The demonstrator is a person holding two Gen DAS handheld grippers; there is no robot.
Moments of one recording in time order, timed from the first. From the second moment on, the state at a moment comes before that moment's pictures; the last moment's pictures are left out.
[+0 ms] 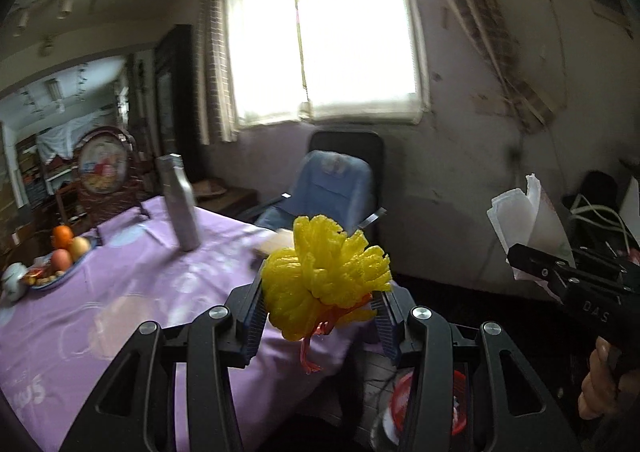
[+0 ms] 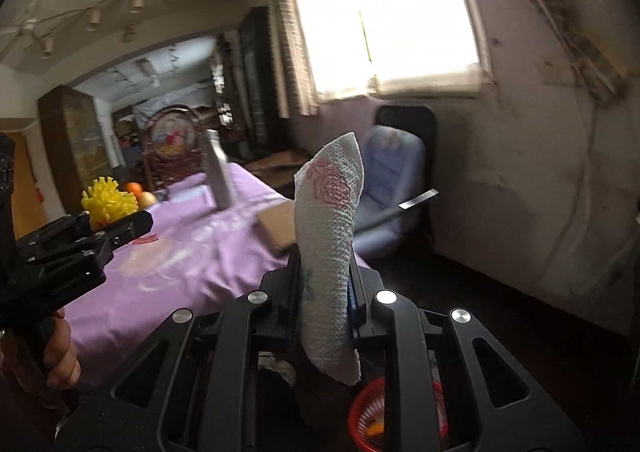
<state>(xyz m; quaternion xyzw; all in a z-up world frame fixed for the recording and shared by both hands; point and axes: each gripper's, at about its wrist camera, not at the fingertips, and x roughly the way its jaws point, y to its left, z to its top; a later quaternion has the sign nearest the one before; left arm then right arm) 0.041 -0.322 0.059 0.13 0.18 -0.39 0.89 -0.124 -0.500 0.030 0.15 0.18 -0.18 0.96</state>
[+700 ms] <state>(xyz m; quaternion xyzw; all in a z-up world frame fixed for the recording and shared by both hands) 0.050 -0.441 -0.075 0.20 0.30 -0.46 0.81 -0.114 -0.600 -0.161 0.28 0.34 -0.23 0.87</state>
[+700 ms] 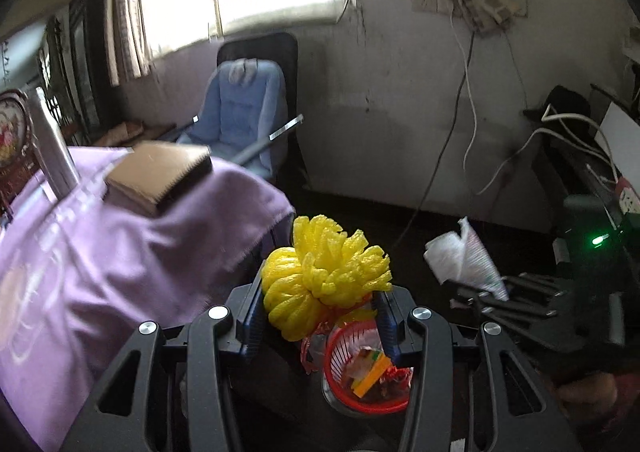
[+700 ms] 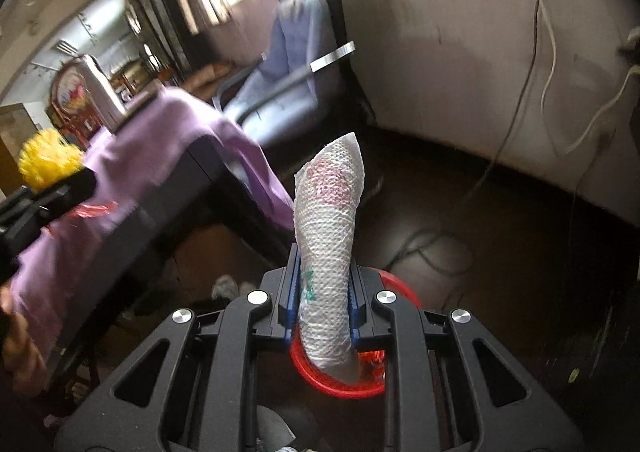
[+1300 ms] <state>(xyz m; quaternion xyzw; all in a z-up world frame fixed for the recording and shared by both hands) 0.079 -0.460 -0.159 0.24 0.38 -0.46 0.77 -0.086 -0.619 -0.305 0.35 0.47 -0.20 0.78</state>
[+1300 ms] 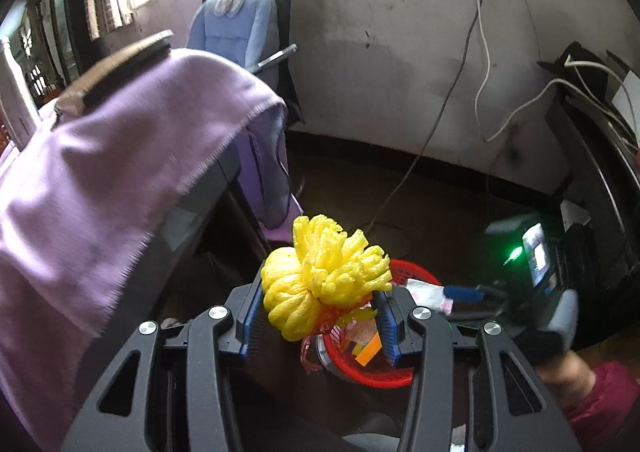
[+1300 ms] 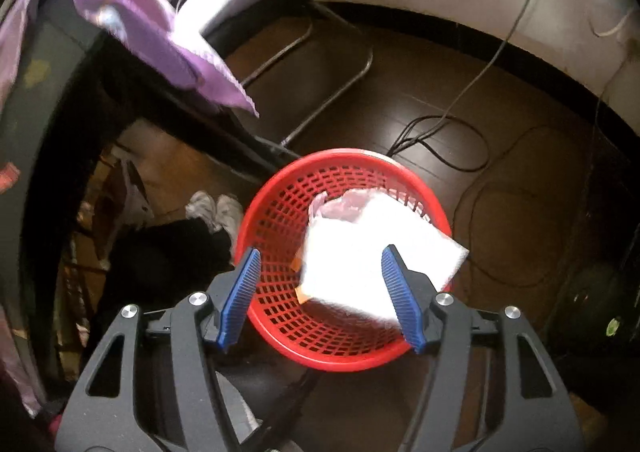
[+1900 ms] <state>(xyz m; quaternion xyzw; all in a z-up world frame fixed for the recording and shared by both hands) 0.032 -0.515 -0.223 0.32 0.41 -0.51 0.69 -0.143 -0.653 -0.257 0.39 0.38 -0.26 0.80</state>
